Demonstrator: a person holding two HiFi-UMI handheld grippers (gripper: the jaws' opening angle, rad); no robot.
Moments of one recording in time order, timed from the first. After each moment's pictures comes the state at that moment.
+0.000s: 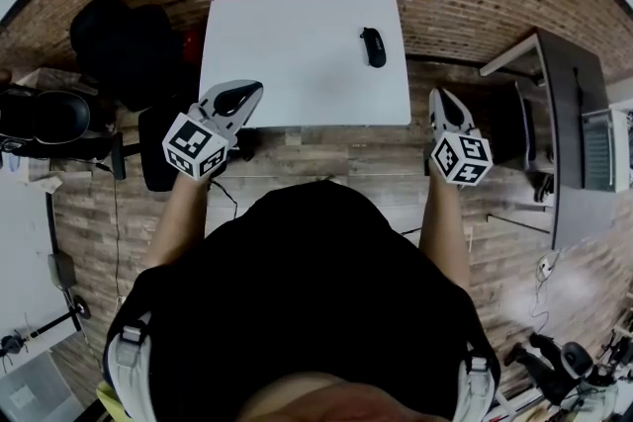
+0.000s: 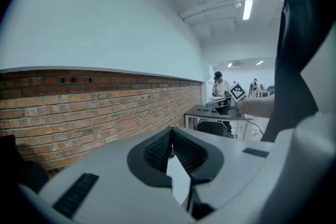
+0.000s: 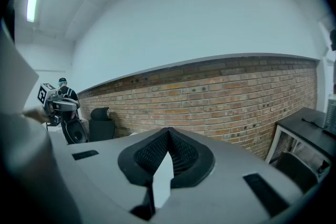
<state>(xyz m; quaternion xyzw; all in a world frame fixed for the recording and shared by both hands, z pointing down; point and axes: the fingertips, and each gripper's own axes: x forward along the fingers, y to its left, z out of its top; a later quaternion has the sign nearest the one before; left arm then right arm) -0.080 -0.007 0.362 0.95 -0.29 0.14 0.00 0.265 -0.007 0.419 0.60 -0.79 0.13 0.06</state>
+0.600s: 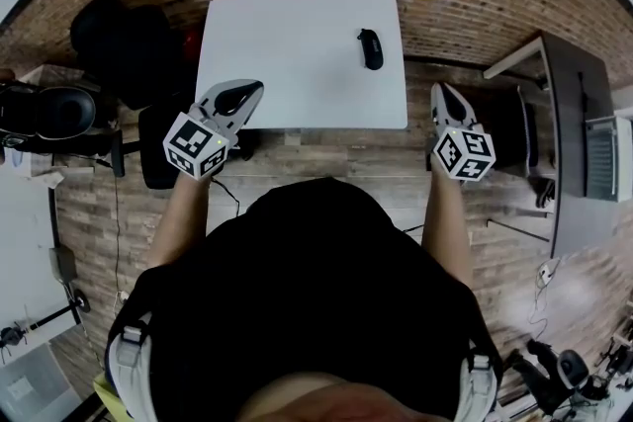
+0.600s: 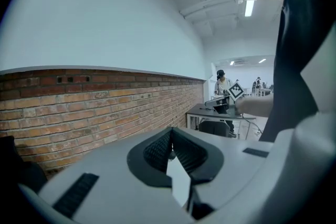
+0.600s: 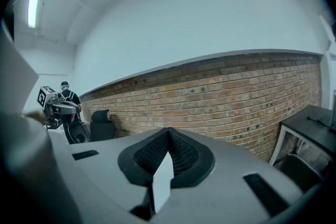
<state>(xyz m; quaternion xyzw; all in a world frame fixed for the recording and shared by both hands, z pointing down) -0.049 -0.018 0.367 0.94 -0.30 0.15 0.00 0.295 -0.034 0.422 0.59 -0.80 0.13 0.05</state>
